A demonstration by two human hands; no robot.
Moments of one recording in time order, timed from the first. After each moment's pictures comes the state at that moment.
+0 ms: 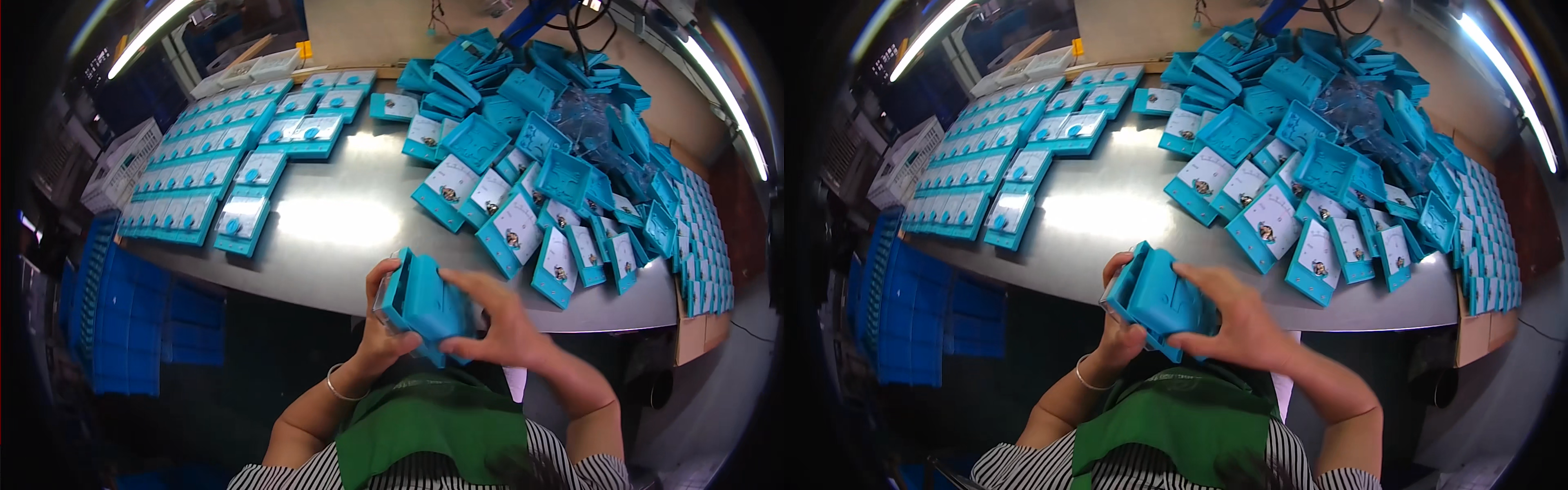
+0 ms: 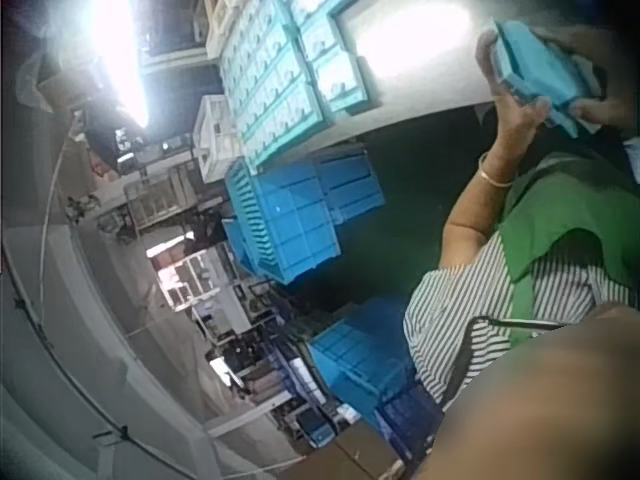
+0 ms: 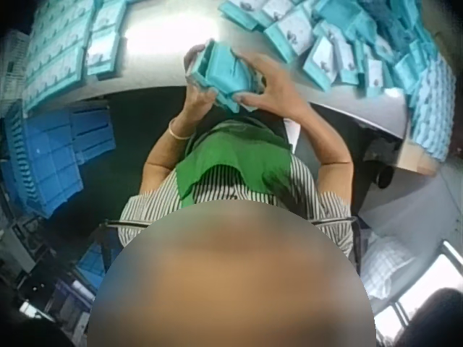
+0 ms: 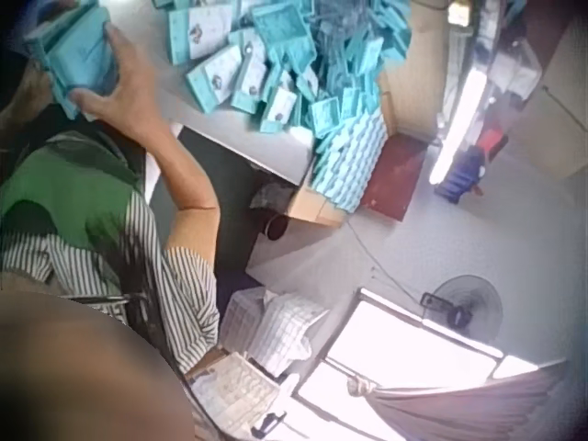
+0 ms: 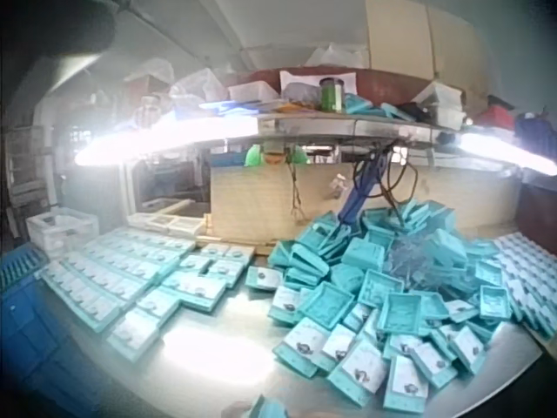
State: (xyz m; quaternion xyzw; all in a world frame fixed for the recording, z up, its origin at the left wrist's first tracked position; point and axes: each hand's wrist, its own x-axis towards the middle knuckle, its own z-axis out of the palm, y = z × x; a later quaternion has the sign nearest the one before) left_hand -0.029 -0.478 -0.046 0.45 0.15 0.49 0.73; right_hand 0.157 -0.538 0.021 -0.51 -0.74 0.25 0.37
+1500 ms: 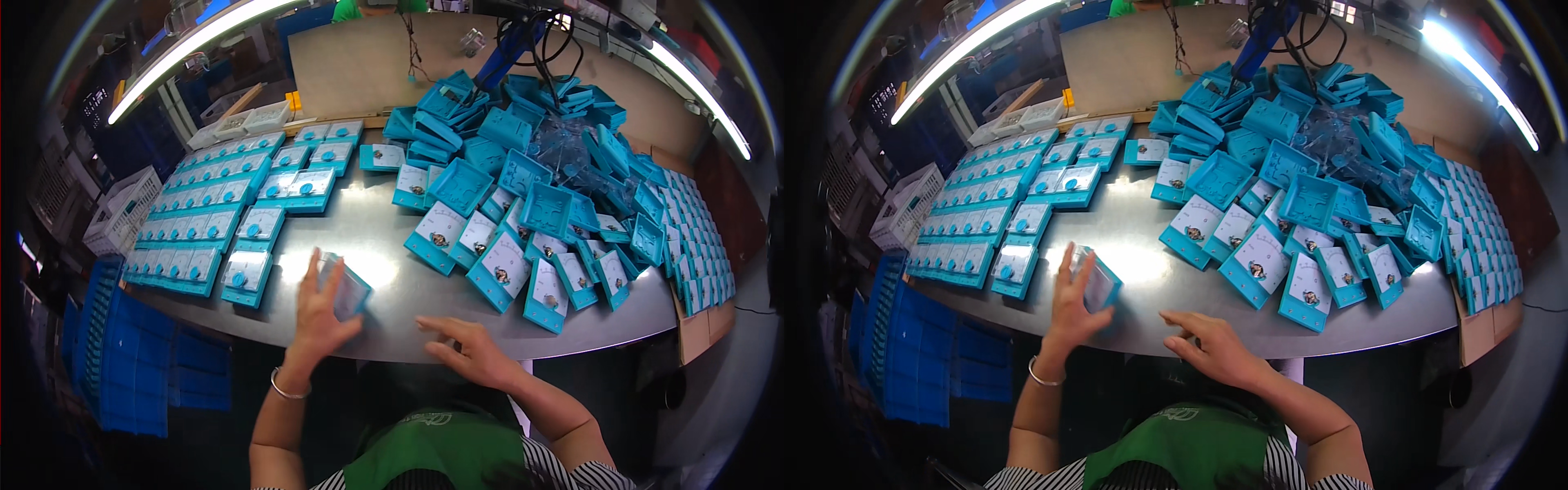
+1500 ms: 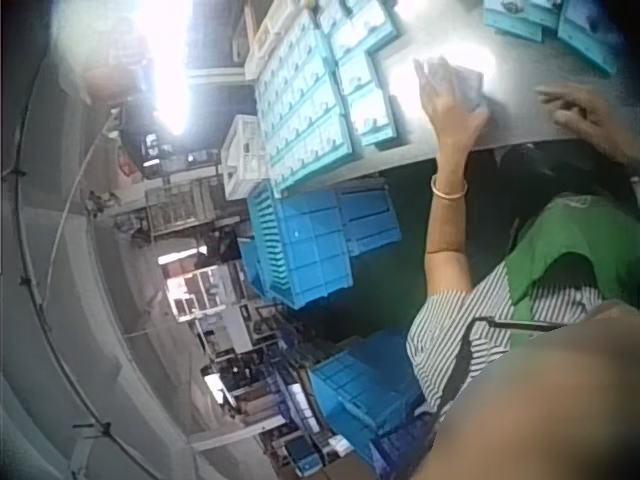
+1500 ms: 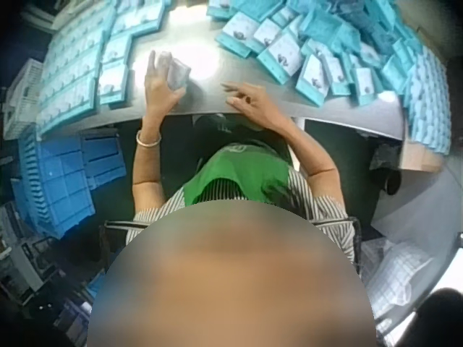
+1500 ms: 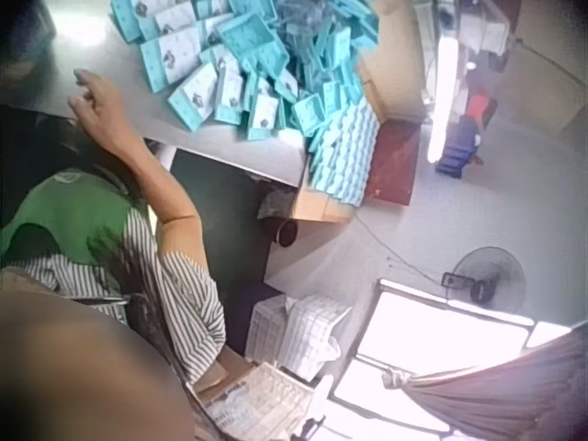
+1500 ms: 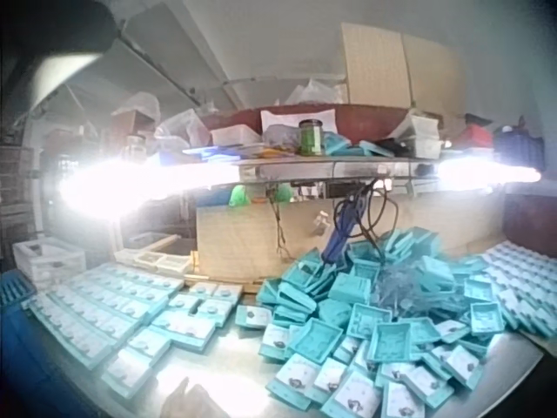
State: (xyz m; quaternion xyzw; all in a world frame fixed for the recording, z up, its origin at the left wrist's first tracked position) left_hand -0.097 -0.385 -0.017 0.86 0.38 0.31 0.13; right_hand 0.138 -0.525 -0.007 -0.51 -0.67 0.36 0.40
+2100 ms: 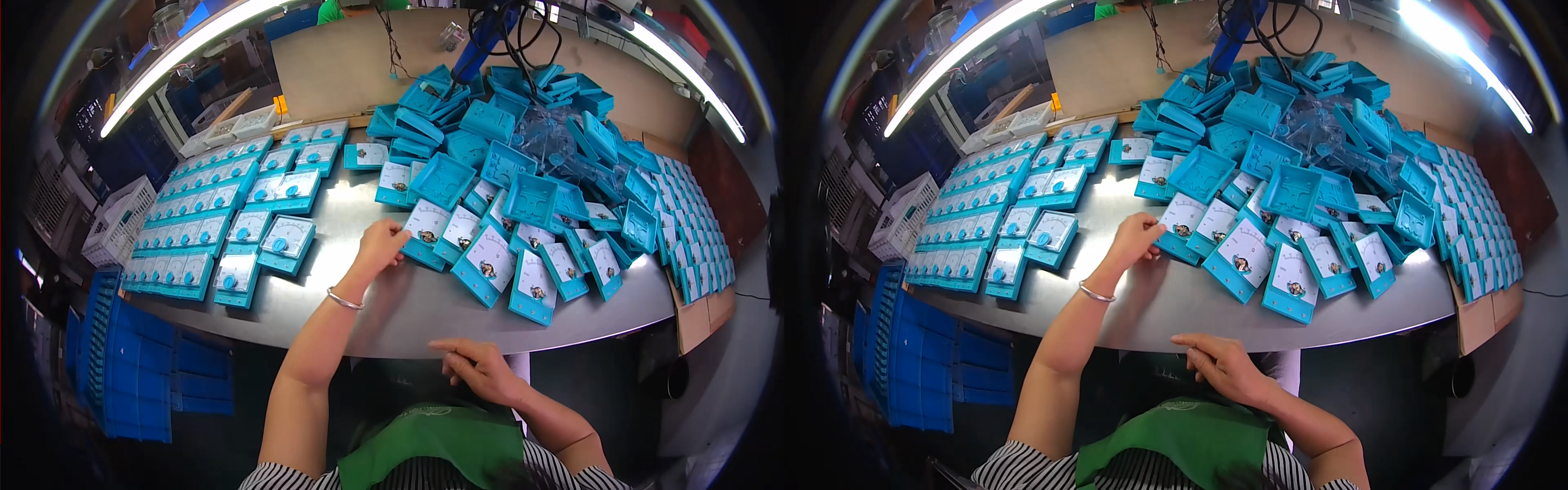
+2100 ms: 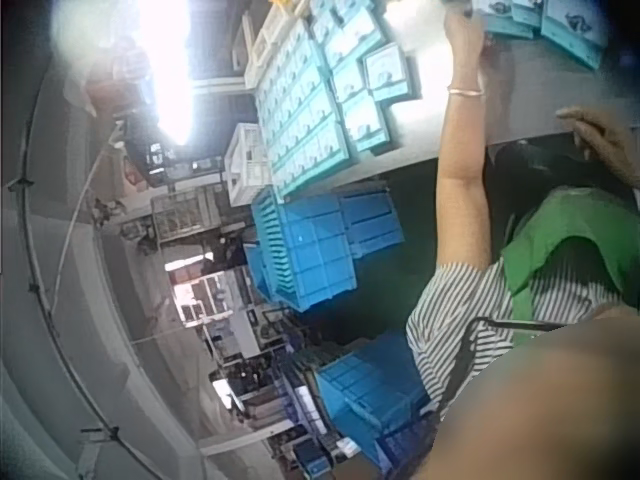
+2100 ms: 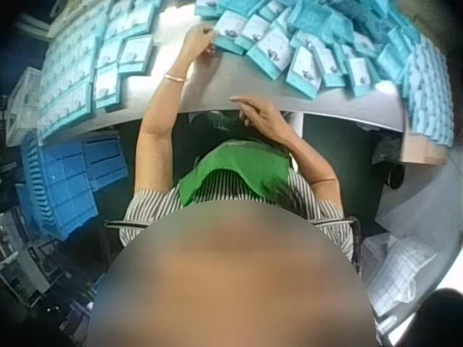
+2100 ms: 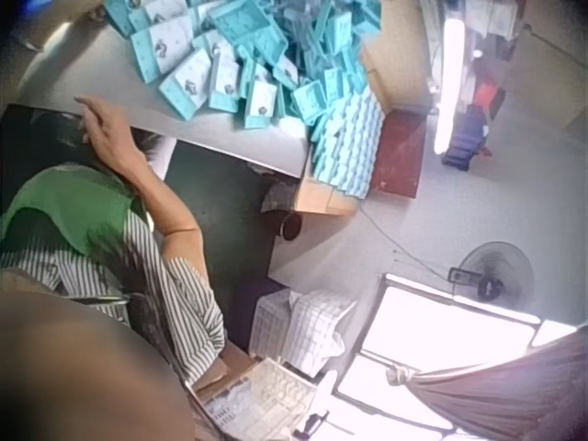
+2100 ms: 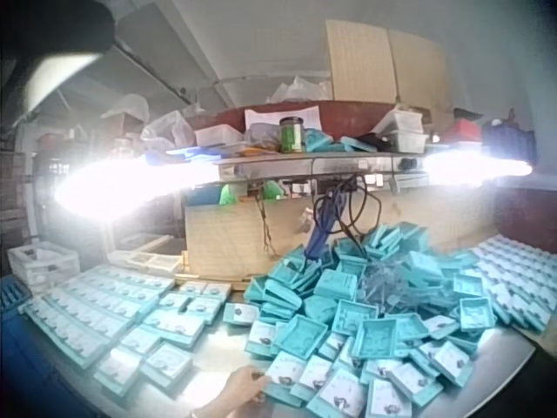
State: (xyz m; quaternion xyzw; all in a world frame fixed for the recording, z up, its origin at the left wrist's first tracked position) left_hand 0.049 -0.305 -0.029 0.73 0.45 0.16 0.49; right_hand 0.153 -0.577 -0.018 -0.53 -0.55 0.47 0.43
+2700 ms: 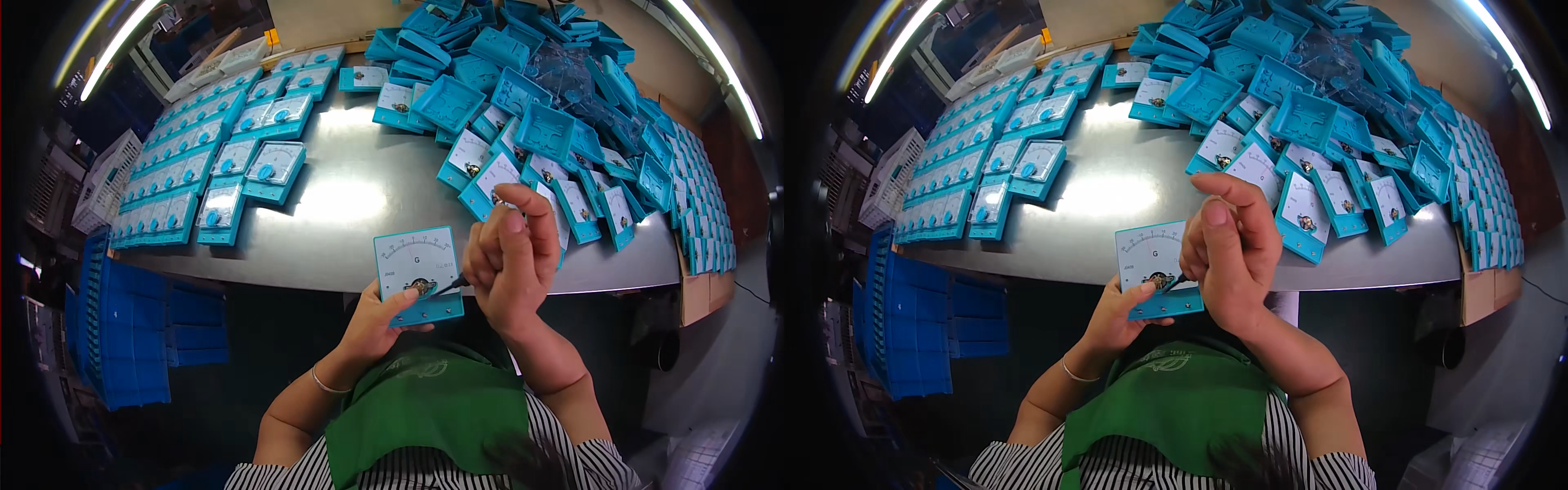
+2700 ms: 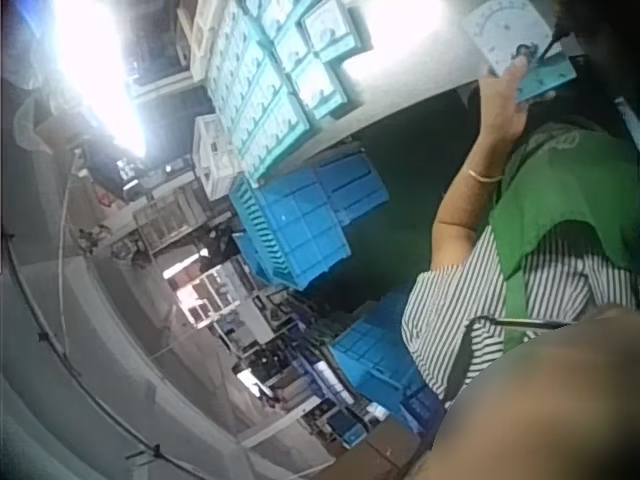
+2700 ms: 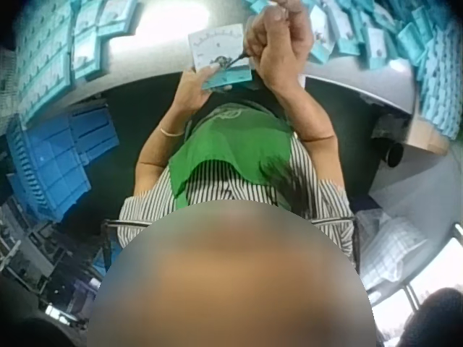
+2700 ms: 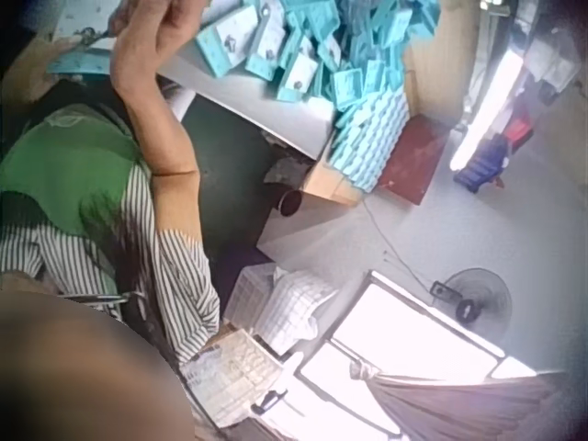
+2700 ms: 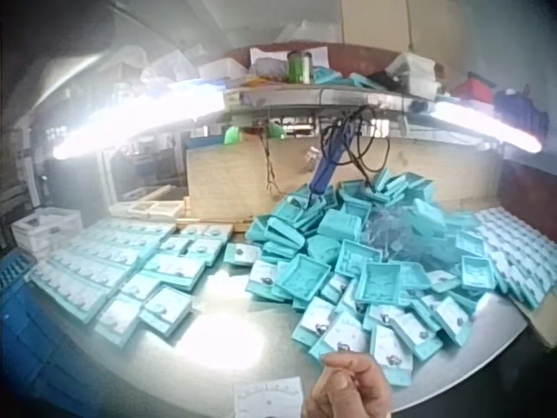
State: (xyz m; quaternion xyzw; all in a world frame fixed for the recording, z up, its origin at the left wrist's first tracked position) left_hand -0.038 -0.494 -0.046 0.31 0.27 0.26 0.87; right_hand 0.130 -0.530 0.031 -0.26 -0.41 0.35 0.80
